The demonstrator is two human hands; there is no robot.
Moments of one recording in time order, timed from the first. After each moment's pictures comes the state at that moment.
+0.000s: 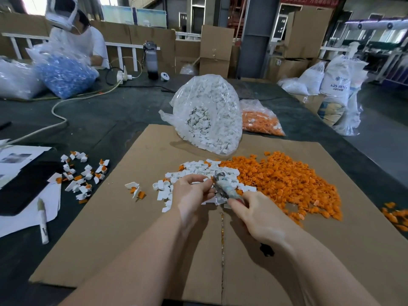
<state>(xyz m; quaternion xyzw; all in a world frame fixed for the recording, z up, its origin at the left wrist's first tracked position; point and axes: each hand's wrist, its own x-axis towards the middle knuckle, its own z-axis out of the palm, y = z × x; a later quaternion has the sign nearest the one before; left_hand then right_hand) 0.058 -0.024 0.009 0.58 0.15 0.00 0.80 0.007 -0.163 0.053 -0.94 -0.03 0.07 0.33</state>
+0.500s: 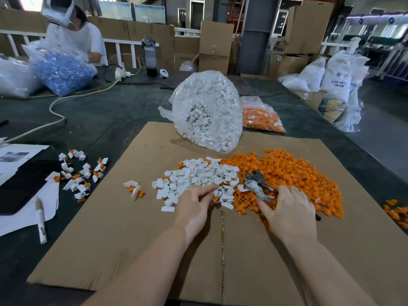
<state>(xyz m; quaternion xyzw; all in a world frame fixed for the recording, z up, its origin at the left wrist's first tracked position) 0.038 -0.024 -0.013 0.80 0.02 0.05 0.60 0.022 -0.209 0.007 -0.98 0.10 -0.15 0.04</state>
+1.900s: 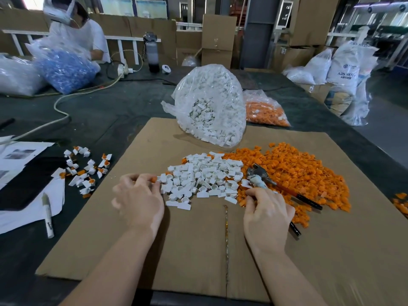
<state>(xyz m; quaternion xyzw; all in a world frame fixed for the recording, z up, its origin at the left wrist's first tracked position) 0.034 0.051 -0.018 0.90 0.26 0.23 0.27 0.007 -0.152 -0.025 -0.90 0.06 -0.35 0.24</state>
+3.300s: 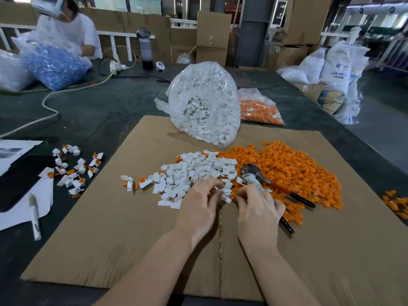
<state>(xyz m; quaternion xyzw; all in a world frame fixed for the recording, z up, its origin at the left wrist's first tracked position) 0.028 -0.032 -0.019 0.86 -0.10 0.14 0.47 0.009 -0.152 -0.028 -0.92 0.04 -0.32 0.23</state>
